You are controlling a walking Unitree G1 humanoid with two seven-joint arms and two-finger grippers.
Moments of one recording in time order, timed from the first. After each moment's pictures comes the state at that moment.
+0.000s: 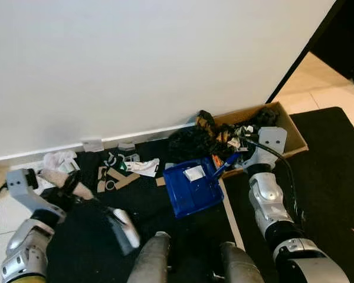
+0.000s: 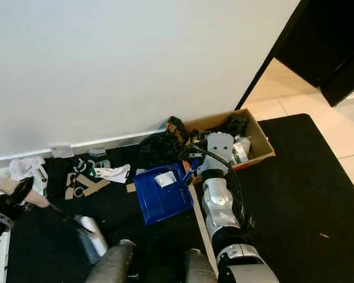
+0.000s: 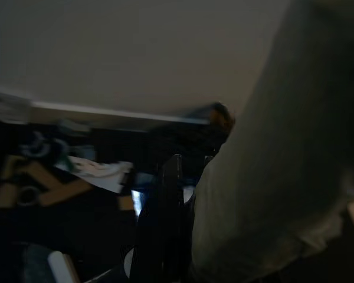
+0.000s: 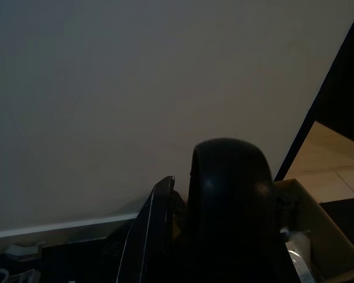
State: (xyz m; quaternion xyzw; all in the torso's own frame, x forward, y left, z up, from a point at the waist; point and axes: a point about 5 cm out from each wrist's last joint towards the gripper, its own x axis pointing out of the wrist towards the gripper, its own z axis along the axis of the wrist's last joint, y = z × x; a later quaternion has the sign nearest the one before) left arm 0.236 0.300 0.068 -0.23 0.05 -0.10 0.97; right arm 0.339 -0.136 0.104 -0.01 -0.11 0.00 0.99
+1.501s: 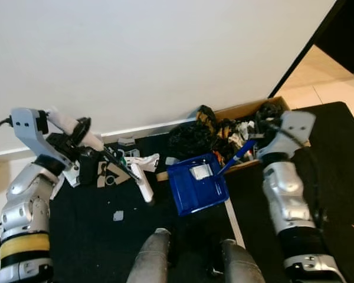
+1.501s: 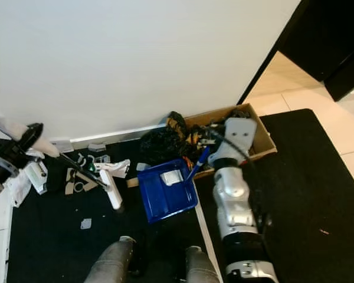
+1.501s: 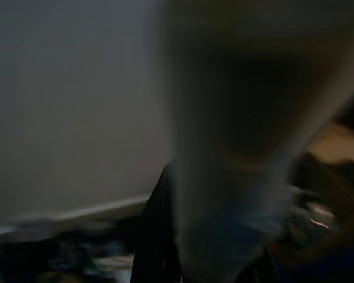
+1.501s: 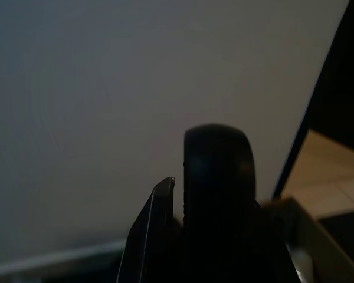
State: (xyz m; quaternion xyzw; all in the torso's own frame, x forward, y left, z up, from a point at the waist) left arm 0.301 0.301 0.178 -0.04 -0.09 -0.04 0.99; right arm 0.334 -0.162 0.179 0.05 -0.17 -0.01 0.98
